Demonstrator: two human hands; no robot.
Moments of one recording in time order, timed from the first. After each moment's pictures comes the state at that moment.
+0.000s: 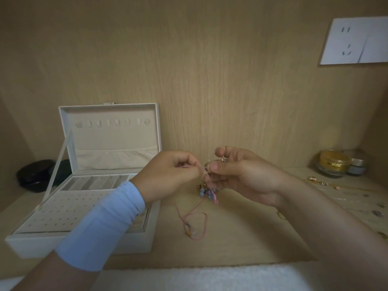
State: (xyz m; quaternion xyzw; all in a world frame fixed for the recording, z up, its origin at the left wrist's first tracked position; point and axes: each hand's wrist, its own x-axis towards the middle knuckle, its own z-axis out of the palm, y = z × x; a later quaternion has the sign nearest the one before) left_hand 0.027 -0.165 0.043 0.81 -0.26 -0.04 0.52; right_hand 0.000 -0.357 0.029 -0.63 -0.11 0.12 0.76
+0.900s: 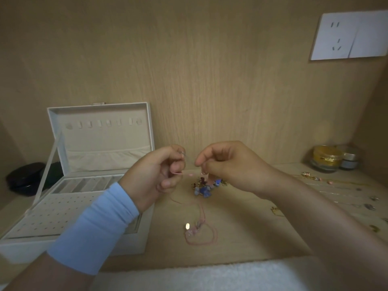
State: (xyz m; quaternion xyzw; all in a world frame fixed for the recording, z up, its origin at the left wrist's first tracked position) left_hand 0.035 -0.165 0.038 0.61 -0.17 -0.23 0.74; right_hand -0.007 -0.352 0.040 -0.84 -0.11 -0.04 0.54
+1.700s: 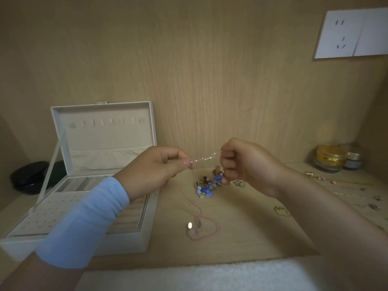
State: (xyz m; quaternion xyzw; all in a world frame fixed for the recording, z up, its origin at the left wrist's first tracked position) left_hand 0.034 -0.153 0.046 0.83 -0.28 -0.03 0.47; right_hand 0.003 -0.368 0.035 -0.72 -0.02 0.03 0.69
